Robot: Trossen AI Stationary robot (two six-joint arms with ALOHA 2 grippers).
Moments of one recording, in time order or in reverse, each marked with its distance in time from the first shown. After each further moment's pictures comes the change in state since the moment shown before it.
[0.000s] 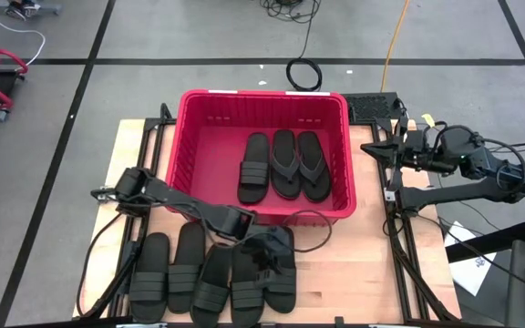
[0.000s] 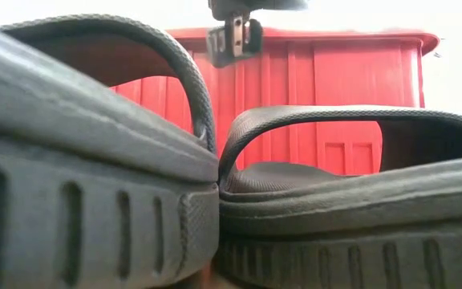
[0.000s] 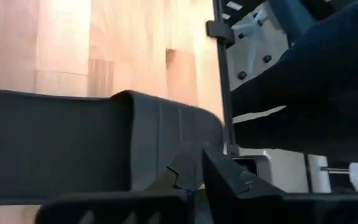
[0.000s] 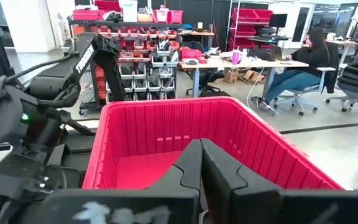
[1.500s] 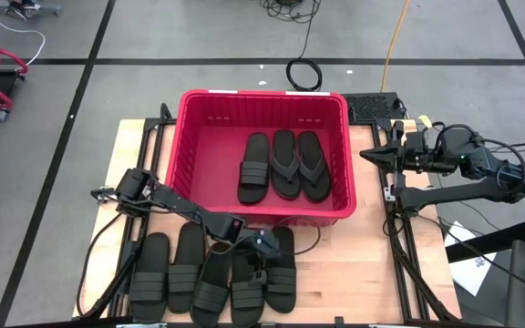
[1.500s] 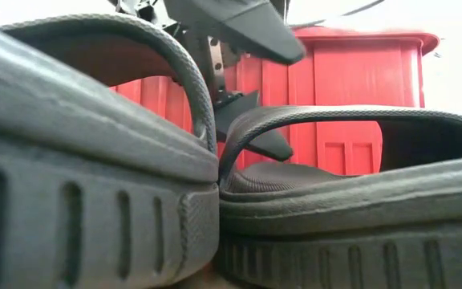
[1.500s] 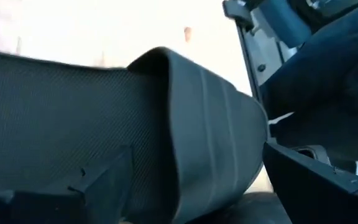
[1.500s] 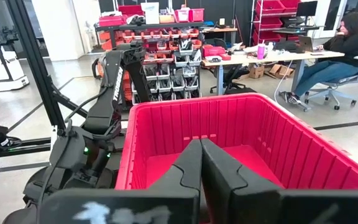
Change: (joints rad) left arm -0.001 0.013 -0.351 0.478 0.001 0.012; right arm 0.000 0.000 0.000 -0.001 -0.102 0.076
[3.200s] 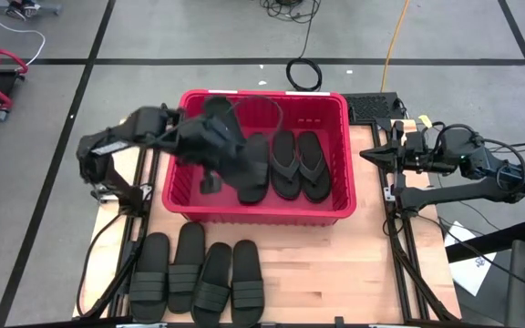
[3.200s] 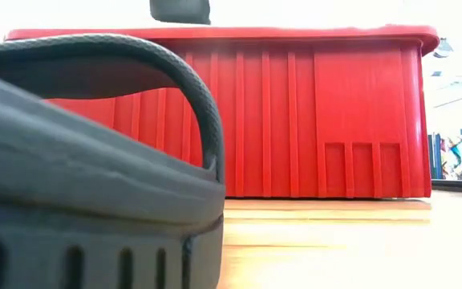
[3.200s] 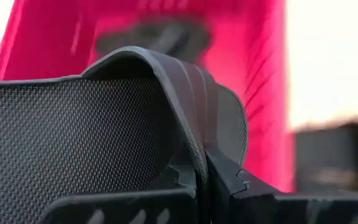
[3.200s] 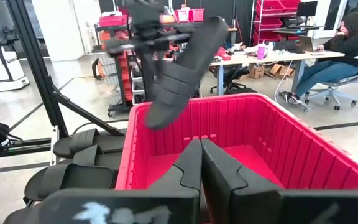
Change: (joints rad) left arm 0.356 -0.358 0.882 -1.530 -0.416 0.519; right arm 0.000 0.000 0.000 0.000 -0.001 0.000
